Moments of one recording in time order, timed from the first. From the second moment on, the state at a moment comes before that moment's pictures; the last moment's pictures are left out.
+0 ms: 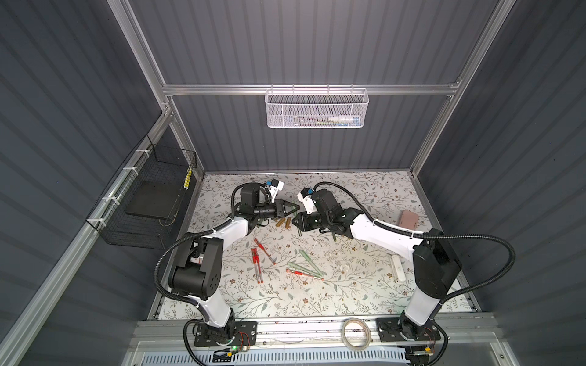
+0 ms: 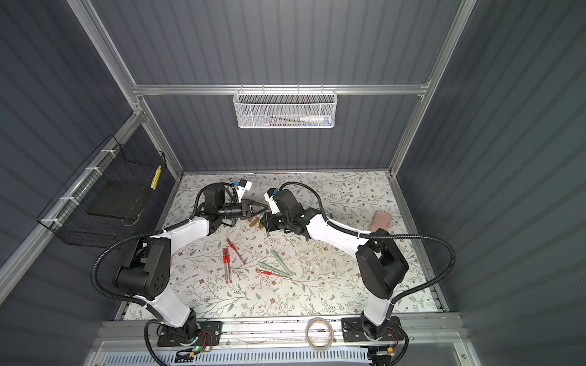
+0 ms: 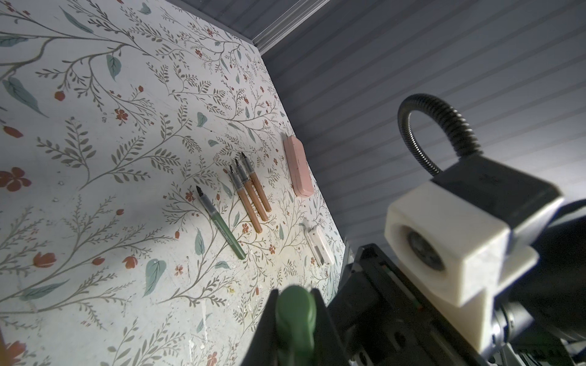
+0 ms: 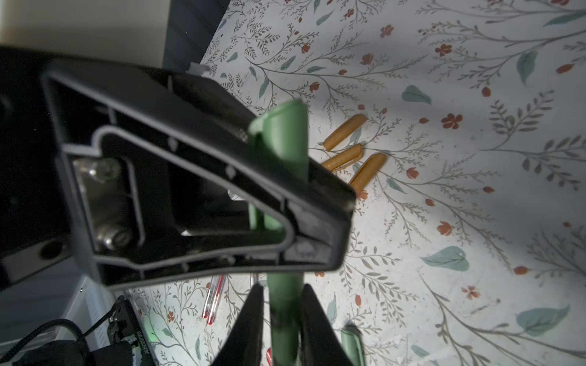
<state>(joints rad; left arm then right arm) -0.28 1.70 1.01 0.26 1.04 -0.65 0.77 1.76 1.31 -0.23 -0.25 0.47</state>
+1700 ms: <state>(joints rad) -0.07 1.96 1.34 -0.46 0.21 0.07 0.71 1.37 0.78 -0.21 -0.15 0.53</state>
